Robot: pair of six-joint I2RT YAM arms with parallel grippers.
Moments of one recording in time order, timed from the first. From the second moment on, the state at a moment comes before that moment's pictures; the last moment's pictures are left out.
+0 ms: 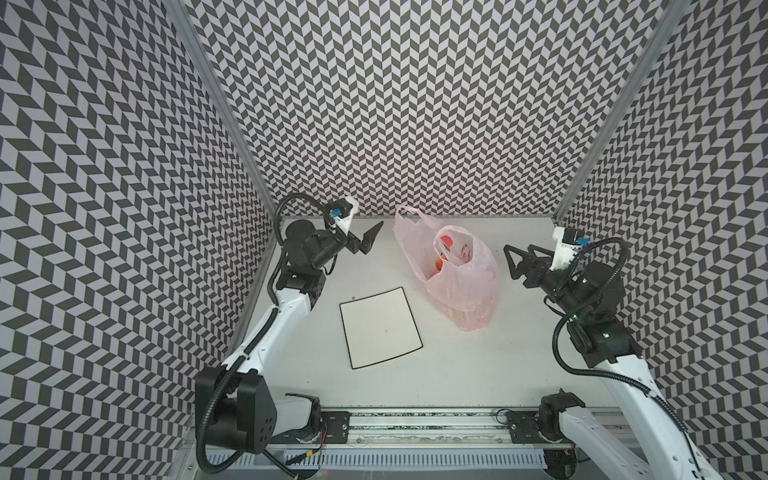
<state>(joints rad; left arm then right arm) -0.20 1.35 1.09 0.33 0.57 0.27 0.18 0.79 0.84 -0.12 -0.30 0.45</state>
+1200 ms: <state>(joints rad) -0.37 1.54 1.30 0.17 0.69 0.23 0.62 1.13 1.06 -0.12 -0.18 0.68</state>
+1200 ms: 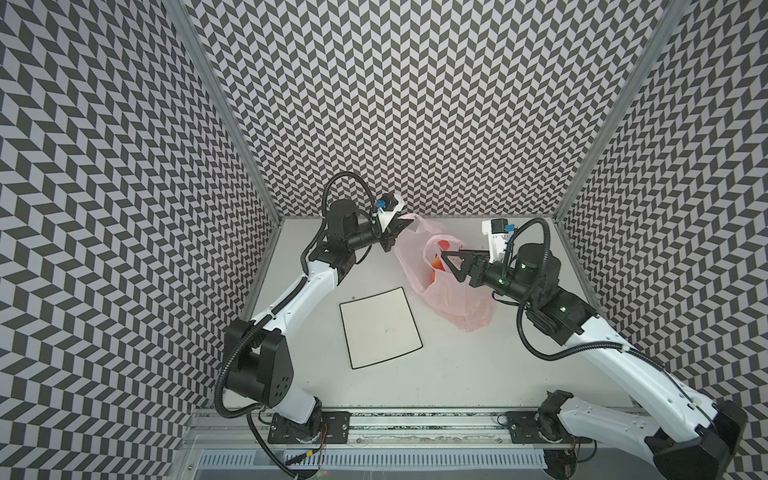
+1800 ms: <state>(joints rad) -0.44 1.48 1.23 0.29 0.50 -0.20 0.69 1.41 1.23 -0.24 0.06 0.86</state>
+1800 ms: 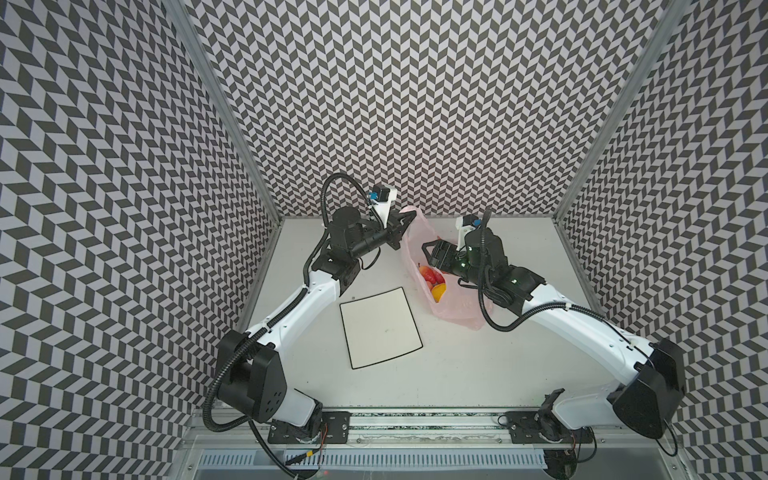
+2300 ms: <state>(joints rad) -0.45 1.42 1.18 0.31 0.48 -0.28 0.69 1.56 1.26 -0.23 0.13 0.87</state>
